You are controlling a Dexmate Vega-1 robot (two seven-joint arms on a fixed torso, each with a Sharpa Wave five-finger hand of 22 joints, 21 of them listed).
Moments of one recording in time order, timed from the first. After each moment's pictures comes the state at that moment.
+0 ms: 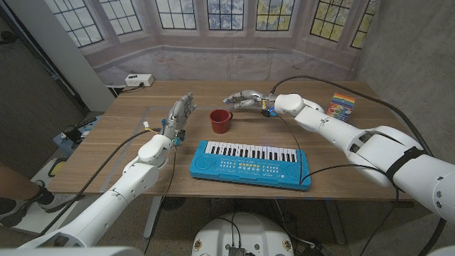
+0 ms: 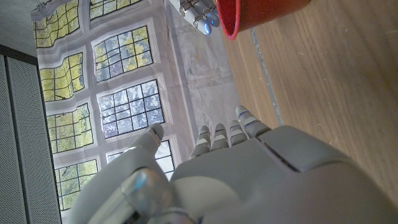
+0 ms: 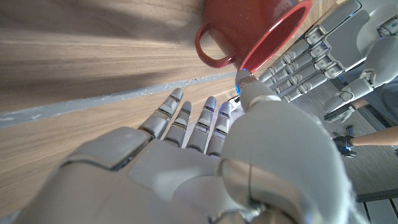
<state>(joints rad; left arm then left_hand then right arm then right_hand) 0.97 0.56 0.35 -1.53 -0.62 -0.24 0.10 0.32 0.16 0.61 0.05 0.17 0.03 0.08 0.18 0.17 -0.02 0.10 0.21 0.19 -0.04 0.11 0.18 0.17 0.09 0.06 0.25 0.16 -0.22 -0.28 -0.87 -0.72 0.07 0.39 0.40 1.00 0.03 0.46 -0.19 0.19 0.42 -0.16 0.24 0.19 0.42 -0.15 0.22 0.19 0.19 -0.04 0.21 0.18 0.33 -0.04 0.18 0.16</state>
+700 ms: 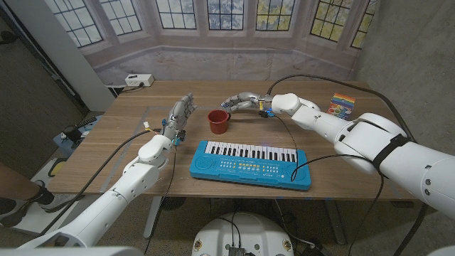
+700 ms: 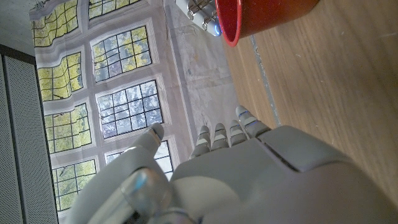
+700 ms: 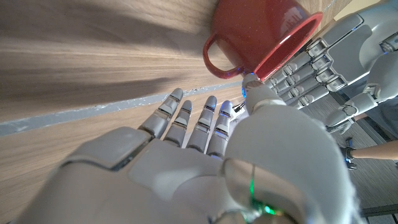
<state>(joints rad) 0.97 0.56 0.35 -1.53 -0.63 -0.23 0.09 0.31 0.17 0.61 0.05 0.17 0.03 0.08 0.18 0.17 -0.01 0.11 0.21 0.19 -0.04 0.11 0.18 0.17 0.09 0.06 0.25 0.17 -0.14 -0.19 -0.91 -0.50 0.06 0.49 0.43 1.02 0.01 0.45 -0.18 0.19 0.45 -0.17 0.24 0.19 0.44 -0.15 0.22 0.19 0.20 -0.04 0.21 0.18 0.33 -0.04 0.18 0.16</state>
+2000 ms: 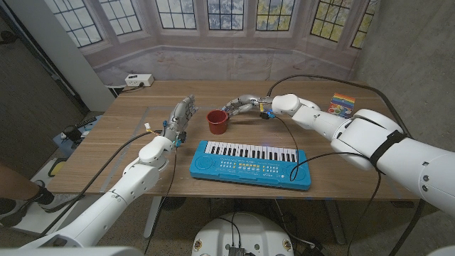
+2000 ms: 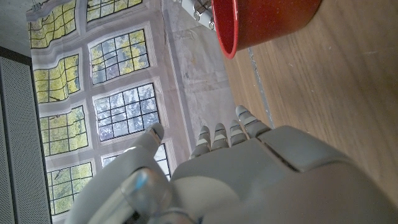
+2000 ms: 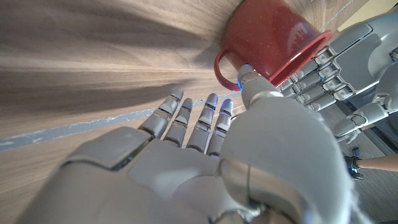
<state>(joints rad) 0.99 0.57 0.36 -1.56 -0.63 -0.21 0.10 0.31 0.17 0.61 0.05 0.17 0.03 0.07 0.18 0.17 -0.01 0.10 0.21 0.19 -0.04 0.11 0.18 0.17 0.10 0.06 0.24 0.17 -0.11 -0.17 -0.94 -0.42 0.06 0.51 0.44 1.03 0.00 0.44 -0.18 0.18 0.48 -0.16 0.24 0.19 0.47 -0.14 0.22 0.20 0.23 -0.04 0.22 0.18 0.33 -0.04 0.18 0.16</state>
